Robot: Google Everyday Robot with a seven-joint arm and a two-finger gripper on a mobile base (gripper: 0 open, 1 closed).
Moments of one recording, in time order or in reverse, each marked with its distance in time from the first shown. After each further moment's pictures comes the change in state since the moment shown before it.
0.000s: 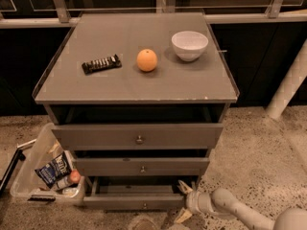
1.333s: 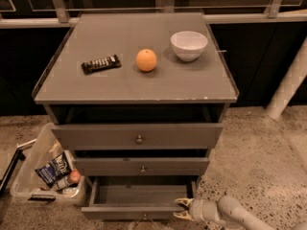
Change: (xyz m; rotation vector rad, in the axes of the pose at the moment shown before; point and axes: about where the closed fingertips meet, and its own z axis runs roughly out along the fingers) arm 0.003 0.035 -0.017 -0.033 -0.059 -0.018
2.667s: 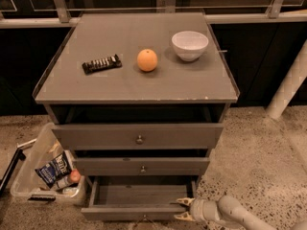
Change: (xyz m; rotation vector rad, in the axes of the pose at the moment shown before) arm -0.003 -0.001 -0.002 0.000 0.000 0.000
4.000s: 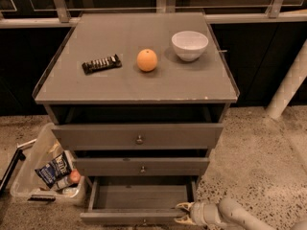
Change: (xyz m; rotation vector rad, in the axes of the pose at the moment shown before) arm 0.007 0.017 -0.004 -0.037 0.007 0.030
